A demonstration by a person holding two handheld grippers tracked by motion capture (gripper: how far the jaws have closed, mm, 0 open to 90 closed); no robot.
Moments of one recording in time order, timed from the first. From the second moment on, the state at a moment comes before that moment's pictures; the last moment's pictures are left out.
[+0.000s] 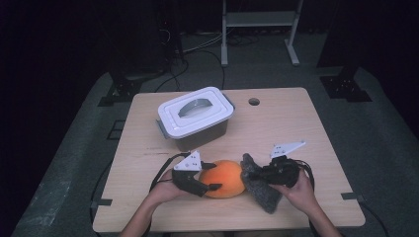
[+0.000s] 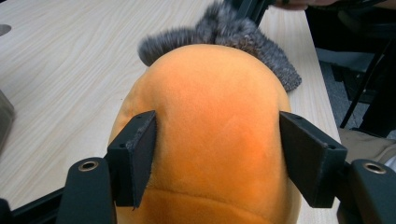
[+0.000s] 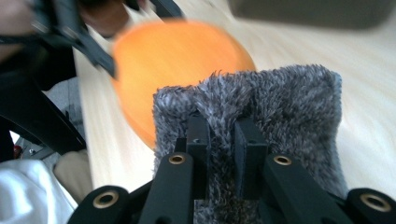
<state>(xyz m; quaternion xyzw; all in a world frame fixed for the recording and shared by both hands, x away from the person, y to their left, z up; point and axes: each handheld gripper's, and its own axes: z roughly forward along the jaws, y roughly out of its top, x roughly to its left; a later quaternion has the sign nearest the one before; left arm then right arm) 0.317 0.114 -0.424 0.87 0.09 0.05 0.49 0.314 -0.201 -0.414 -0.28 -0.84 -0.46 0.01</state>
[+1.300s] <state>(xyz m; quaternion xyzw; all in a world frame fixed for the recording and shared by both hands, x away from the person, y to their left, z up) 0.311 0.097 -0.419 0.87 0.10 0.06 0.48 0.299 -0.171 -0.388 -0.21 -0.85 -0.48 -0.02</state>
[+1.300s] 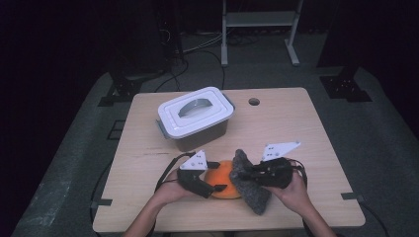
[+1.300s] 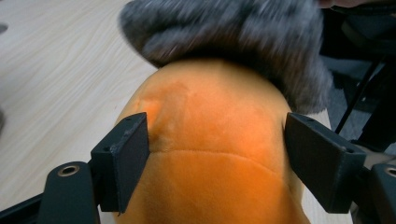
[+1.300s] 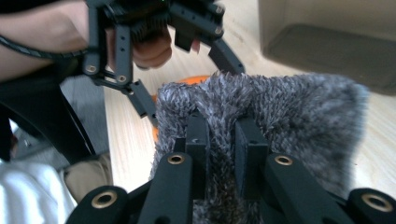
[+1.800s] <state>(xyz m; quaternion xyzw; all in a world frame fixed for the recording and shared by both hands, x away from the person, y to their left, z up) 0.313 0.100 -0.415 0.87 0.10 0.05 0.48 0.301 -0.186 -0.393 -0.22 -0.84 -0.49 0.00</state>
